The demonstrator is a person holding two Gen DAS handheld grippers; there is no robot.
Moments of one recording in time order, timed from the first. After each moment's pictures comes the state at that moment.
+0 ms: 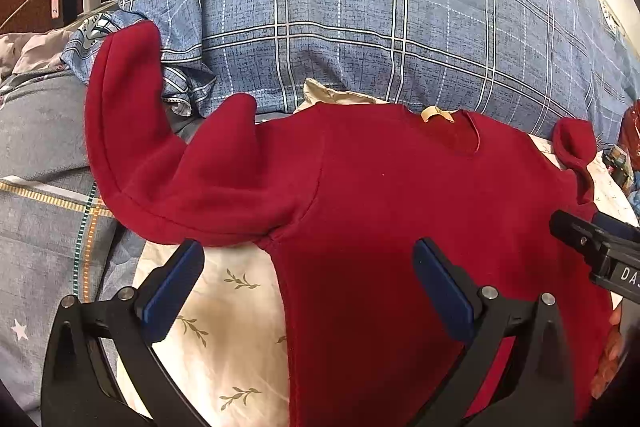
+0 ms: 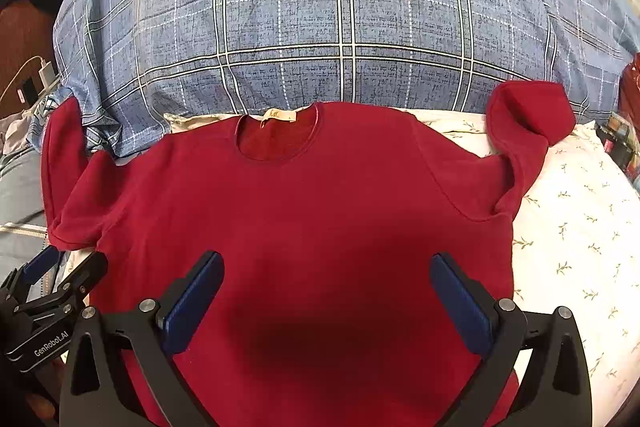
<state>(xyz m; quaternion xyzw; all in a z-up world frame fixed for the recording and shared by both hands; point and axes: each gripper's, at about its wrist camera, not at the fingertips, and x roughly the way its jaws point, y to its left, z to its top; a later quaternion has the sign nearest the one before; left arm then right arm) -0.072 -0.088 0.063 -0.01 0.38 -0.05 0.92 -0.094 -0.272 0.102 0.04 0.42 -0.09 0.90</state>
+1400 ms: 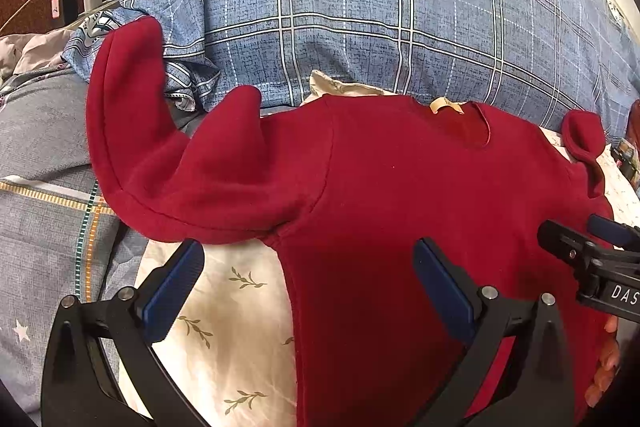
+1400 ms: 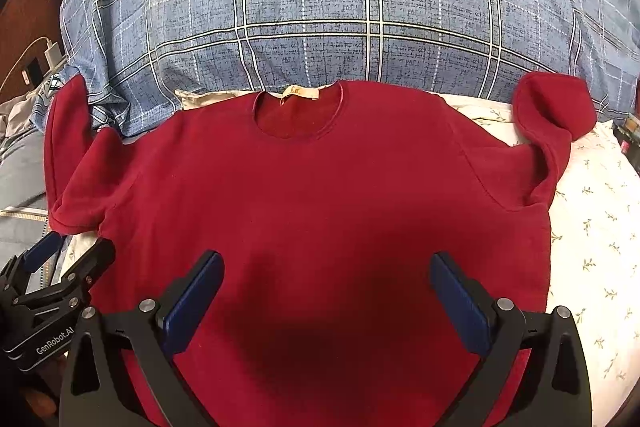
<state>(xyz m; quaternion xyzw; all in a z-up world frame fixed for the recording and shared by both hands) -0.068 -0.084 0.056 0.01 0.39 -0.04 0.92 -0.082 -0.259 0.087 0.03 0.44 -0.07 0.89</state>
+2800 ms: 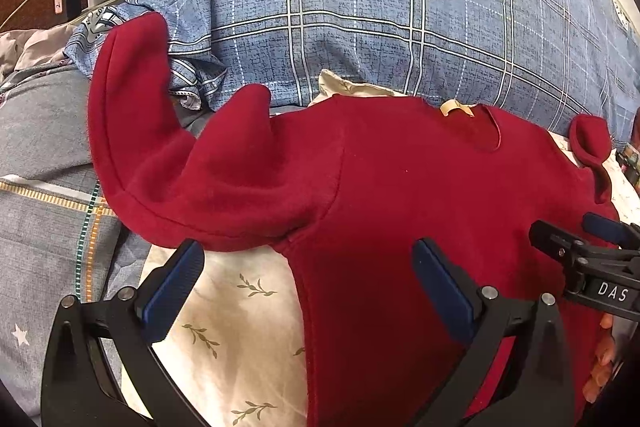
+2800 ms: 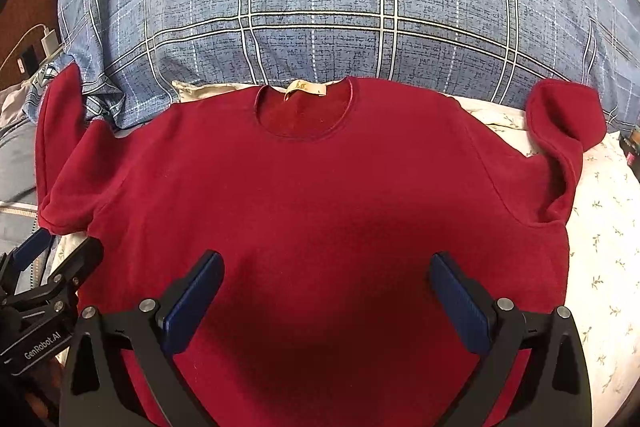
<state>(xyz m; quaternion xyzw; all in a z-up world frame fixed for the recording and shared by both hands) -0.062 -0.076 0.052 0.00 0.39 -0.04 0.92 -0.063 -0.256 0.078 0.02 0.46 -0.06 0.89</state>
